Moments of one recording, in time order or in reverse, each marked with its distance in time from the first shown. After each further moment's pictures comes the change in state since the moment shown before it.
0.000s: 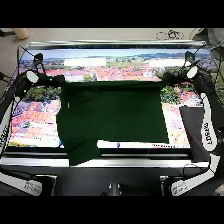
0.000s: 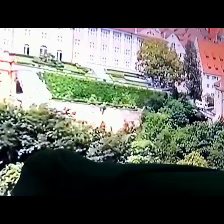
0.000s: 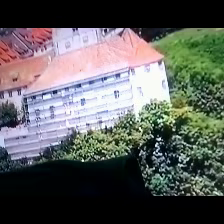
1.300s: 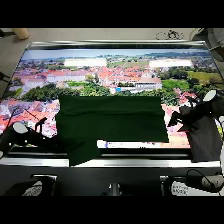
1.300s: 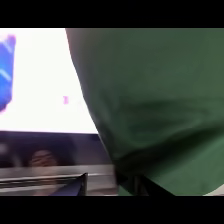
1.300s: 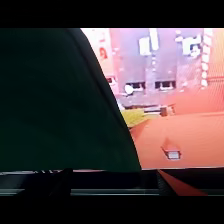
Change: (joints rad) left arm 0.140 0.639 -1.017 -0.143 -0.458 0.031; right arm -0.180 0.322 -0.517 -0.005 0.609 -0.080
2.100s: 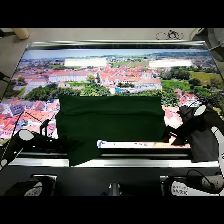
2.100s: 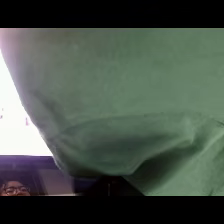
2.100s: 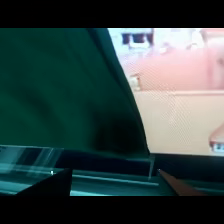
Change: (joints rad) left arm -0.098 0.057 -0.110 -0.130 0.200 -0.021; right arm -0.004 0.018 -0.253 0.040 -0.072 -0.081
